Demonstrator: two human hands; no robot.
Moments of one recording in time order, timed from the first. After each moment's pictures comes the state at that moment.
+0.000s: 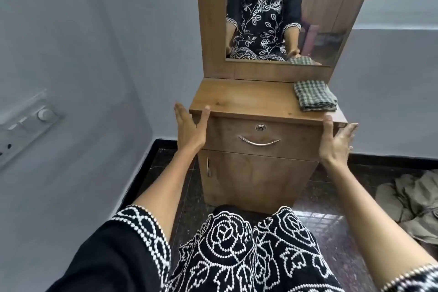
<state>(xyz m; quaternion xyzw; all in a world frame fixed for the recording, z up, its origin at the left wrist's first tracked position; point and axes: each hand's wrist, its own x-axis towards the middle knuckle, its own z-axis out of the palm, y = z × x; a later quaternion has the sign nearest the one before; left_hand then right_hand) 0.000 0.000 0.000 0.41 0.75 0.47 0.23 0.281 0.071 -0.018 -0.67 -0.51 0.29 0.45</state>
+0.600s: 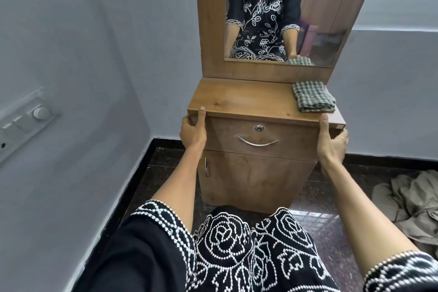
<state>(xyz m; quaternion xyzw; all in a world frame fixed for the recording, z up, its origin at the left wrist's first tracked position) 0.011 0.020 -0.012 0.23 0.72 0.60 0.26 0.279 0.086 -0.023 -0.69 -0.42 0.32 0.50</state>
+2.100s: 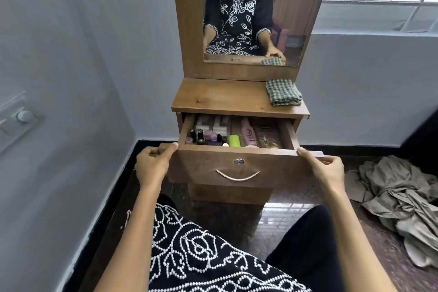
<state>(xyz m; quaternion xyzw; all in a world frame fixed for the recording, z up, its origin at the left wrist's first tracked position) 0.002 -0.095 -0.015 0.21 0.77 0.55 0.23 0.341 -0.013 -0.030 -0.70 -0.41 0.37 0.46</state>
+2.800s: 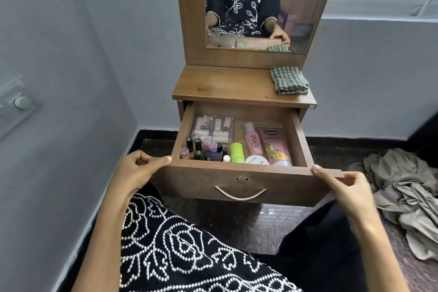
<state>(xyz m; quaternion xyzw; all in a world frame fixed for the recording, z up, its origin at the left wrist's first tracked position) -0.023 -0.148 -0.005 0.33 0.78 0.42 0.32 0.363 -0.078 -0.023 -0.67 -0.44 0.39 0.46</state>
